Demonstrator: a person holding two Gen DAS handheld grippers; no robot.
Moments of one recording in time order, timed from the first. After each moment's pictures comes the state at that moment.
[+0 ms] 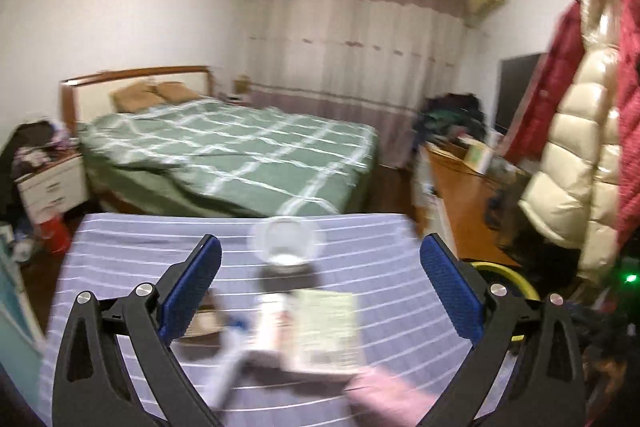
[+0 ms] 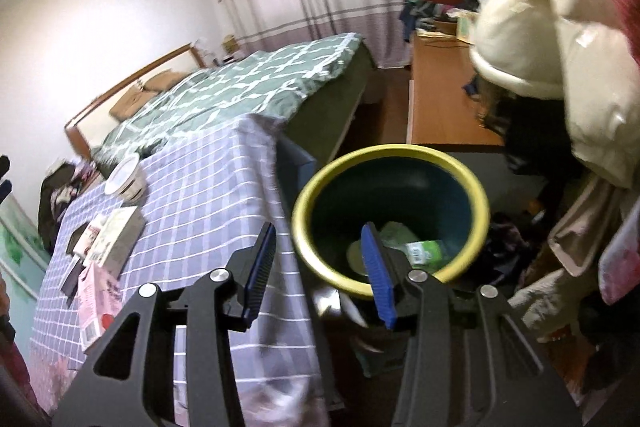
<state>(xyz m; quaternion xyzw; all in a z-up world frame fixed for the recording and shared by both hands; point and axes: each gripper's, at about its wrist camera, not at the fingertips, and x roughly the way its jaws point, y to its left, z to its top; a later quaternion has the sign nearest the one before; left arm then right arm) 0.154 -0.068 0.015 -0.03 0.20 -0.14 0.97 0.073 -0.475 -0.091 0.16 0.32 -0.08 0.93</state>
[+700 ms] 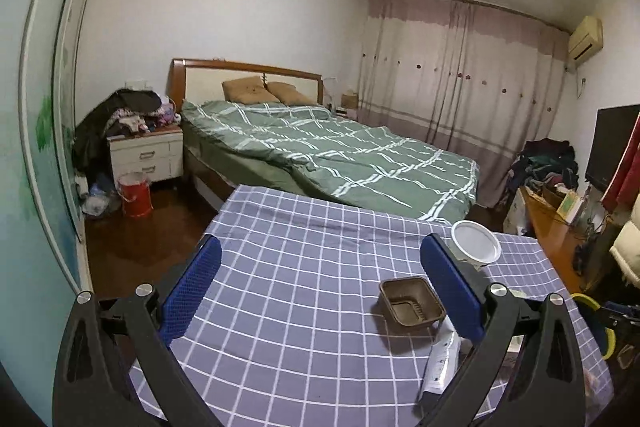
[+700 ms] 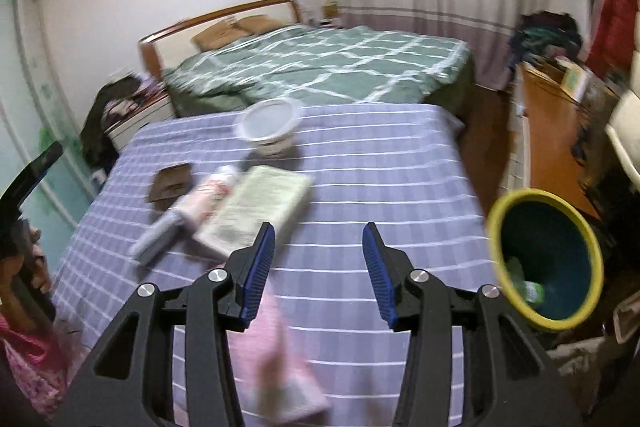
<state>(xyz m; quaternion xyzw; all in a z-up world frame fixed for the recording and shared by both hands) 0.154 0.120 -0.045 -0.09 0.18 0.03 0.98 0.143 -0.270 -0.065 0.04 0.35 0.07 0.93</state>
